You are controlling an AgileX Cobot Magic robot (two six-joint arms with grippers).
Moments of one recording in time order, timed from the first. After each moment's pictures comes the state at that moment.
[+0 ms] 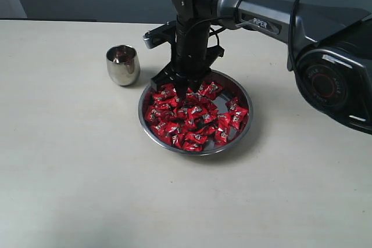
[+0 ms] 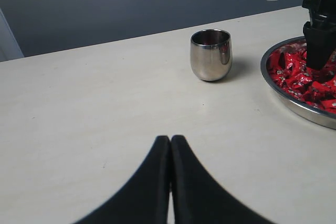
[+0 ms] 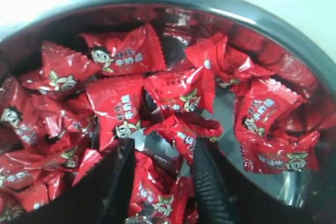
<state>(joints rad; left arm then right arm) -0.11 0.00 0.00 0.14 0.32 -0.06 0.60 2.42 -2.09 0.02 1.22 -0.10</state>
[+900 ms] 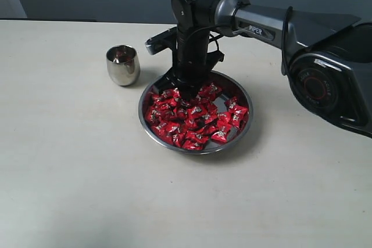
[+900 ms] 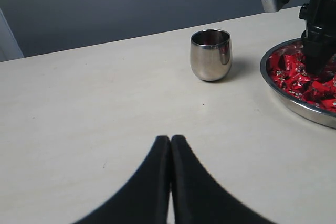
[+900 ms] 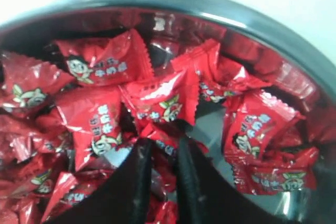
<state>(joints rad) -0.11 0.00 0.00 0.14 0.32 -0.06 0.59 2.46 -2.09 0.01 1.19 -0.10</state>
